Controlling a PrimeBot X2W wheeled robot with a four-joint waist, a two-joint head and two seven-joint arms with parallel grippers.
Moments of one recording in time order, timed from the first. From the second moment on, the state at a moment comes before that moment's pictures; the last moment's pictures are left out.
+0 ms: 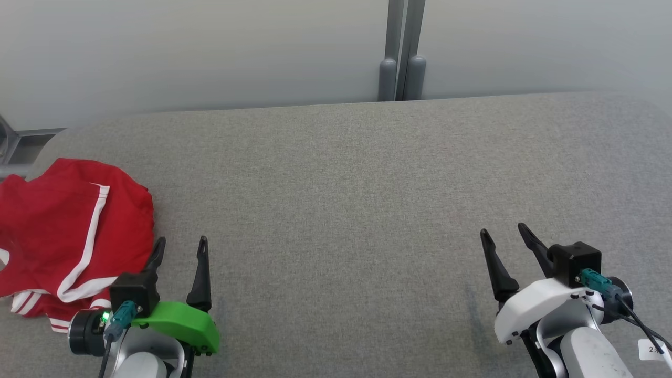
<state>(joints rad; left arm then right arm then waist) -0.15 0.20 -0.24 0.32 -0.33 0.05 -0.18 -0.11 -0.08 0.05 0.22 0.15 0.13 -0.06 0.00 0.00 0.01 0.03</state>
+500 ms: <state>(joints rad) -0.15 0.21 -0.25 0.31 -0.30 0.07 -0.19 -0.12 -0.08 0.07 0.23 0.09 0.13 -0.07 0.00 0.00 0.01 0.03</state>
